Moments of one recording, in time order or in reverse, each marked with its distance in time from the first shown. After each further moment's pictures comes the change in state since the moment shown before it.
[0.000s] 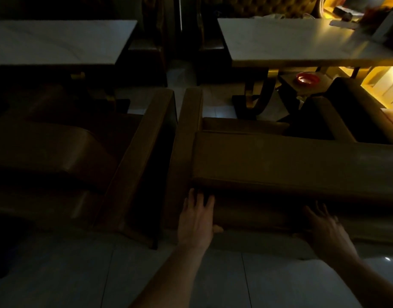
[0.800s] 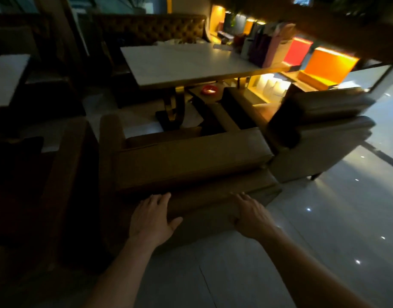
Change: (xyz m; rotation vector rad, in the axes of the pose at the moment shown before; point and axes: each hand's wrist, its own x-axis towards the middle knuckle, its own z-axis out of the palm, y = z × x) left_hand -0.046 0.111 -0.092 -0.036 -0.116 0.219; right_hand -0.139 0.028 -0.075 0.195 0.087 0.131
